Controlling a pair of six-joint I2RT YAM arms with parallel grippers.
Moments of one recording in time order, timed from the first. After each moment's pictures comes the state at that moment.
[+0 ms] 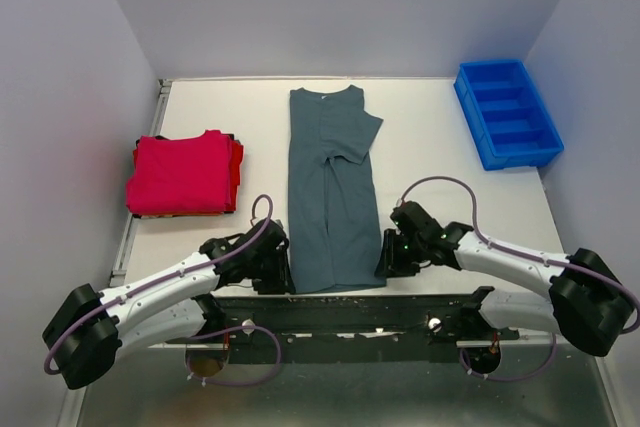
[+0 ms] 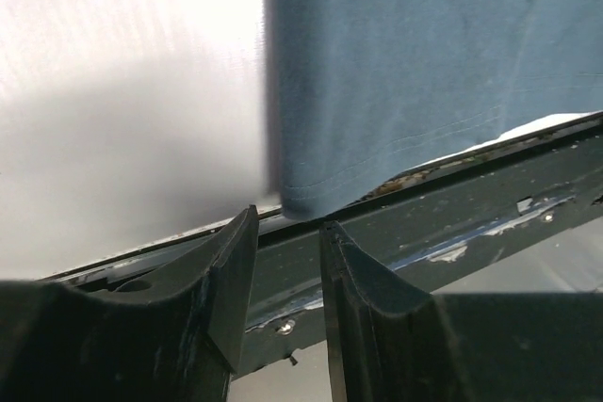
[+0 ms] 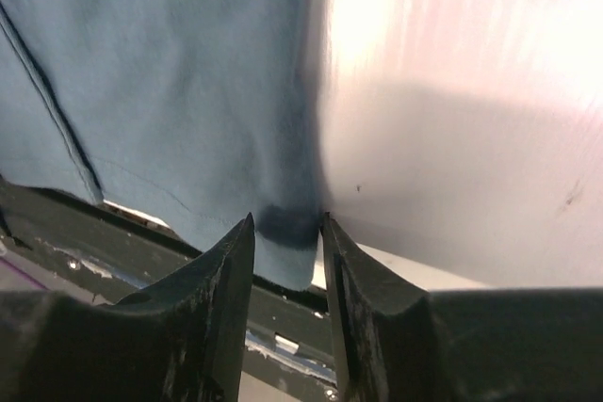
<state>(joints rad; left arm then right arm) -0.86 0.93 0.42 -0.61 0.16 -0.98 0.77 1.20 0.51 -0.41 -0.15 0.82</state>
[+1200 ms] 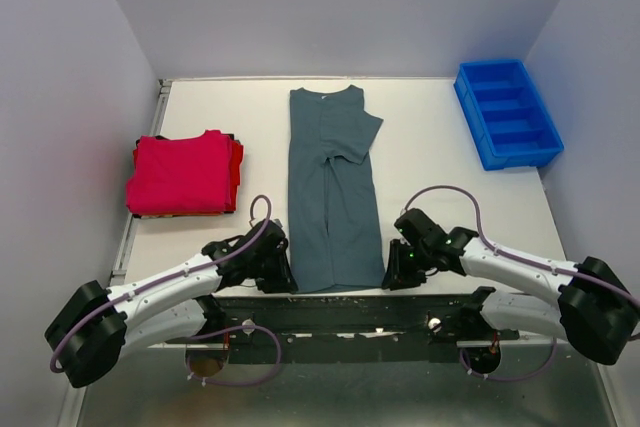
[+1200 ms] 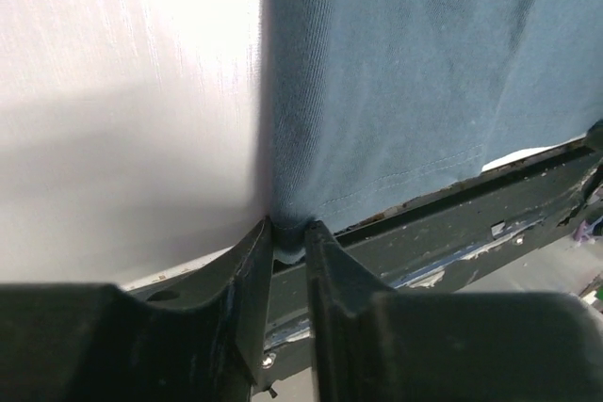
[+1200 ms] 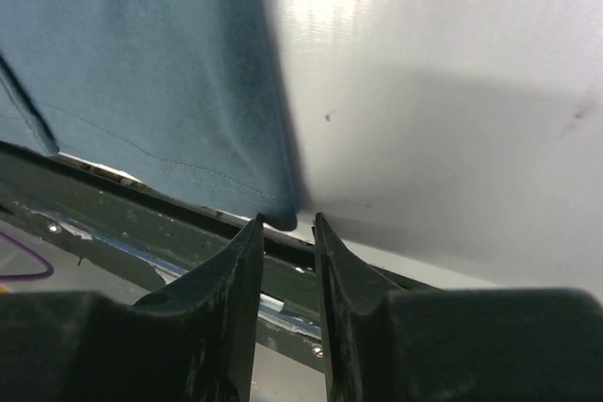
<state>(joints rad) -0.83 0.96 0.36 -0.46 0.18 -1.03 0.78 1.11 0.46 -0.52 -0.21 0.85</state>
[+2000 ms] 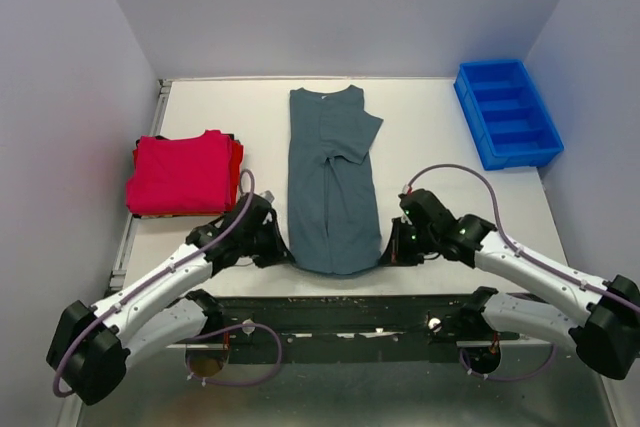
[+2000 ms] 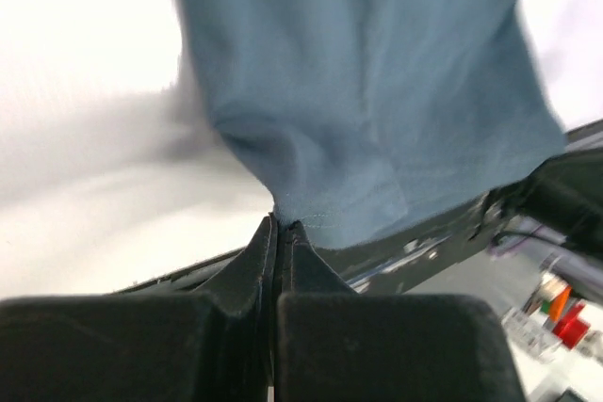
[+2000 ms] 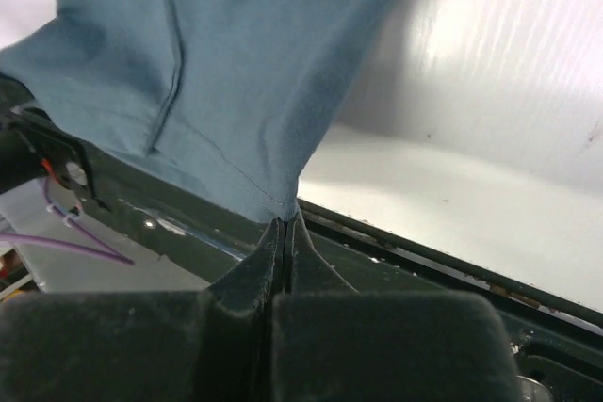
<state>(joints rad) -0.70 0.91 0.48 -0.54 0.22 -0.95 0.77 1.02 0.61 -0.60 -0.19 0.84</state>
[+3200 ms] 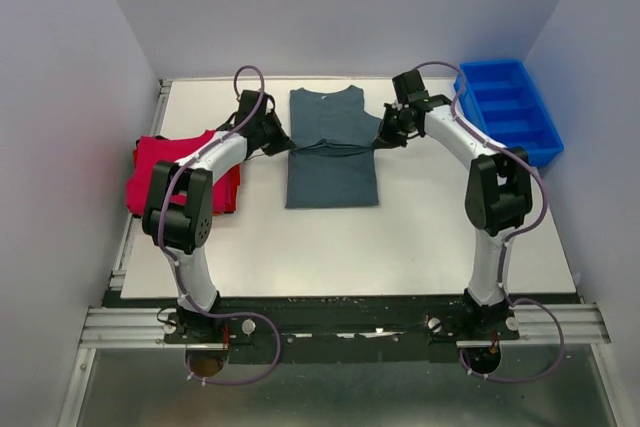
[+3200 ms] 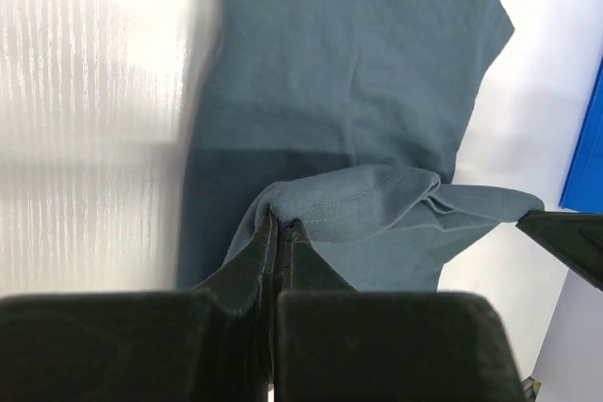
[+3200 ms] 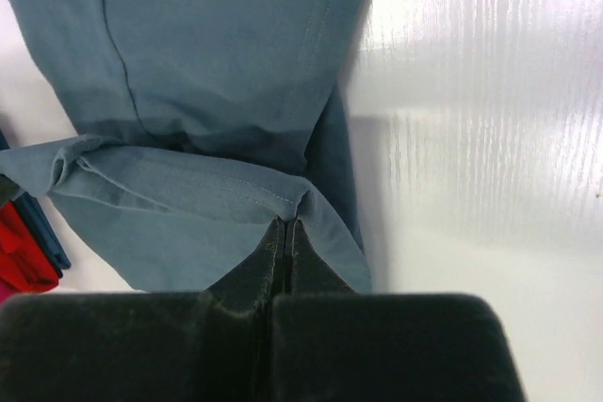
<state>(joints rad) -0.25 1.85 1.31 -0.21 0.23 -0.75 0.32 2.02 1.68 -0.65 -0.18 0.59</state>
